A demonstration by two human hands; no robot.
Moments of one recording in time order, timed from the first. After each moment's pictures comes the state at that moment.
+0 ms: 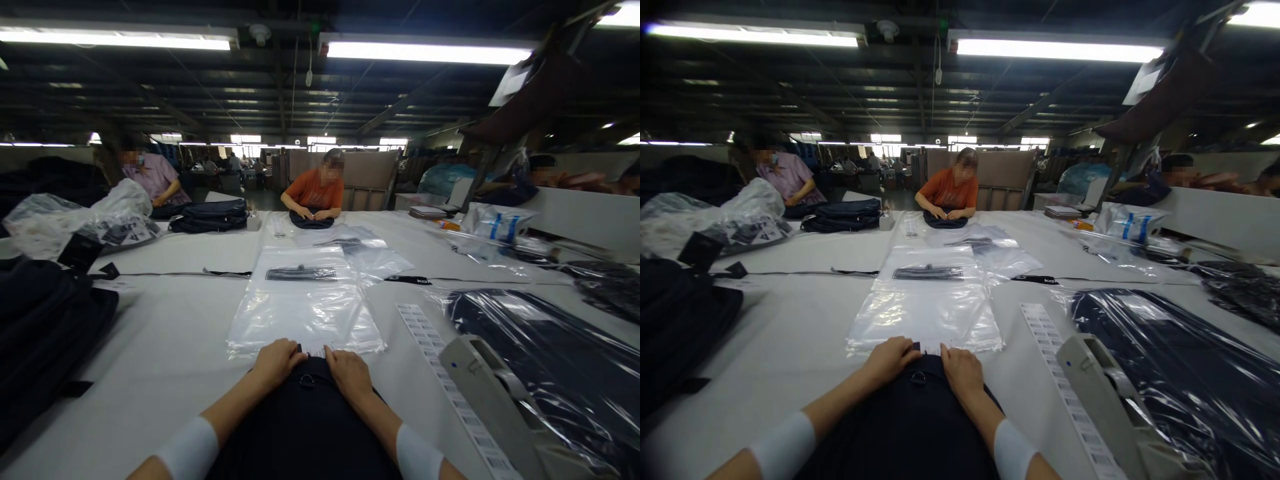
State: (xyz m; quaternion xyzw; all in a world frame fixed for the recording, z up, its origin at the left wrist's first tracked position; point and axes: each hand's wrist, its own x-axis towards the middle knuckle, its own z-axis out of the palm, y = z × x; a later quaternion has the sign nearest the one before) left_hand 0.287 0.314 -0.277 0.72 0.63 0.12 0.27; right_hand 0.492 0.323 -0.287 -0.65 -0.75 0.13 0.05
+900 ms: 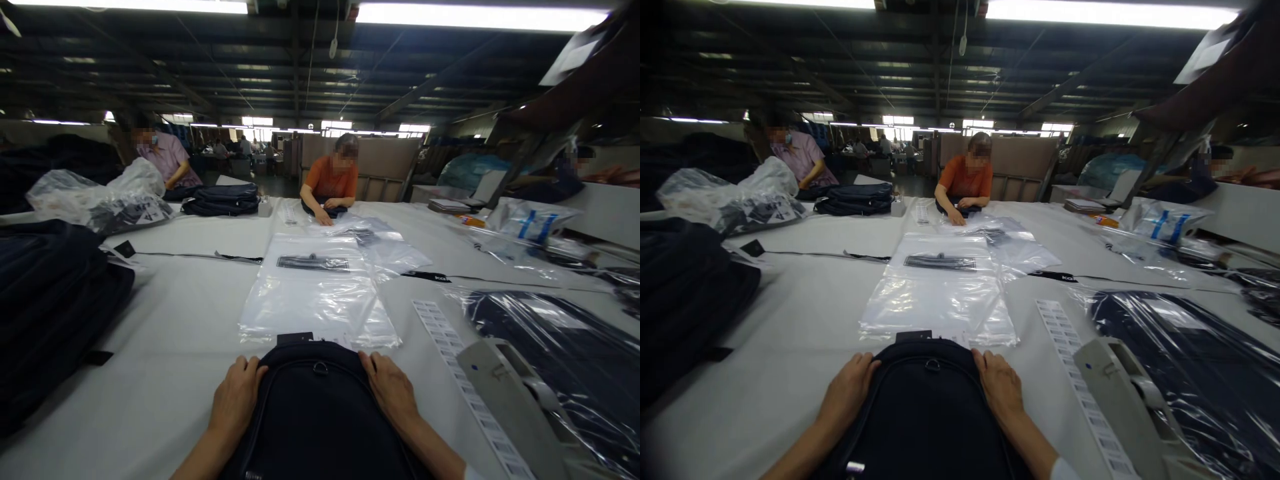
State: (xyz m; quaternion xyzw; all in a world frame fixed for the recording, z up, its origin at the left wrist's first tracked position) left_hand 0.229 0.220 -0.315 0.61 0.75 0.22 0.15; right_hand 0.541 0.298 -0.295 -0.66 -0.73 0.10 0.11
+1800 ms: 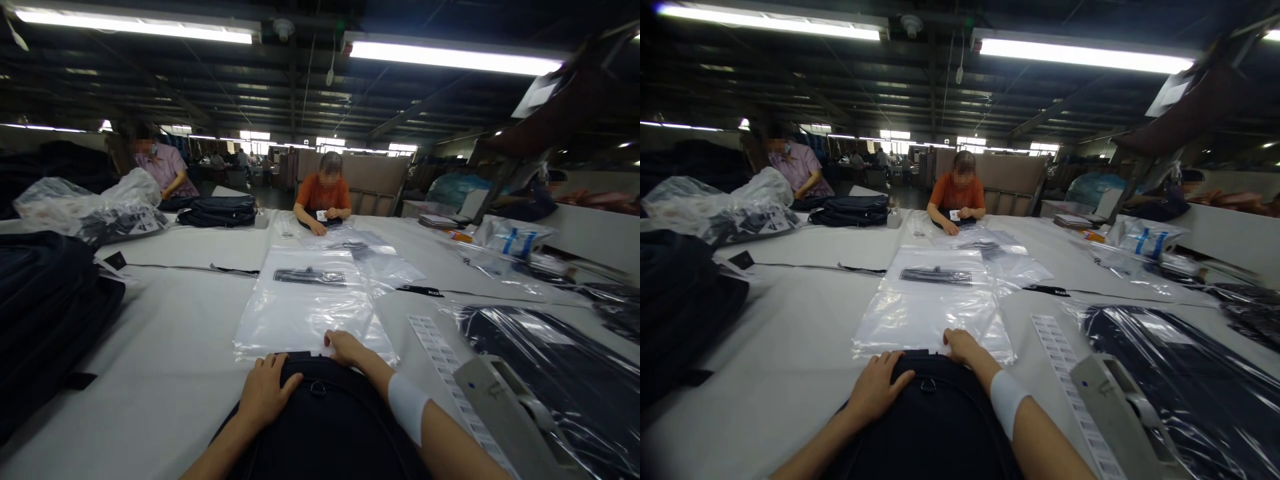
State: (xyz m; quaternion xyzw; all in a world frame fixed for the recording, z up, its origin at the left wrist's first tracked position) left_hand 0.266 0.276 -0.301 0.69 0.68 0.19 0.18; right_hand 0.473 0.400 -0.267 -0.51 -0.85 0.14 -0.06
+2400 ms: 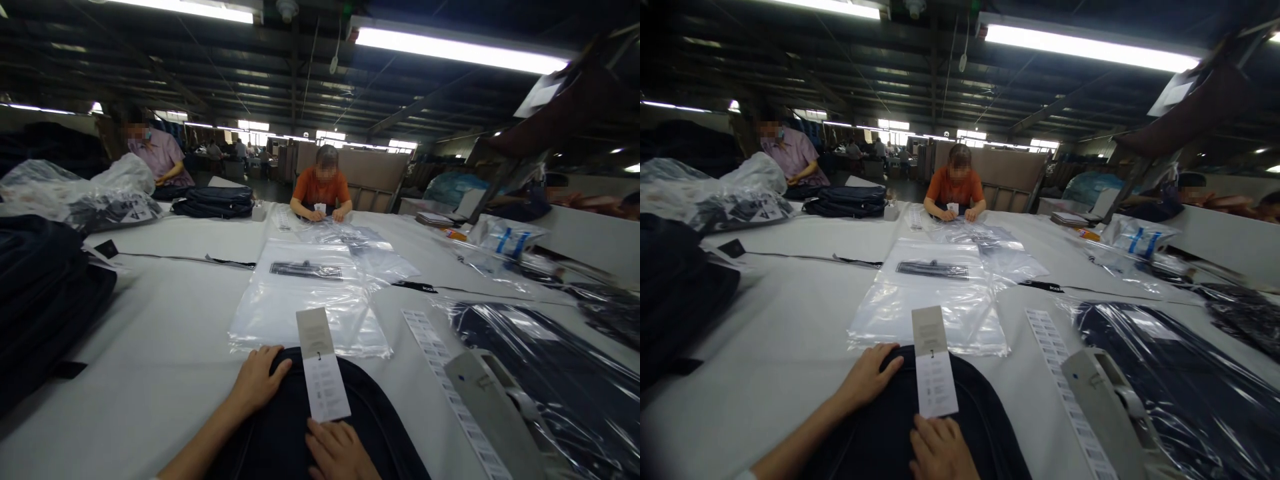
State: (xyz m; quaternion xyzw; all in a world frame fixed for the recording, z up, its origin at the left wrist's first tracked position) left_hand 0.255 0.280 -0.302 0.66 0.66 0.25 0.25; right_hand 0.492 0.216 -0.321 -0.28 -0.93 -0.03 0.24
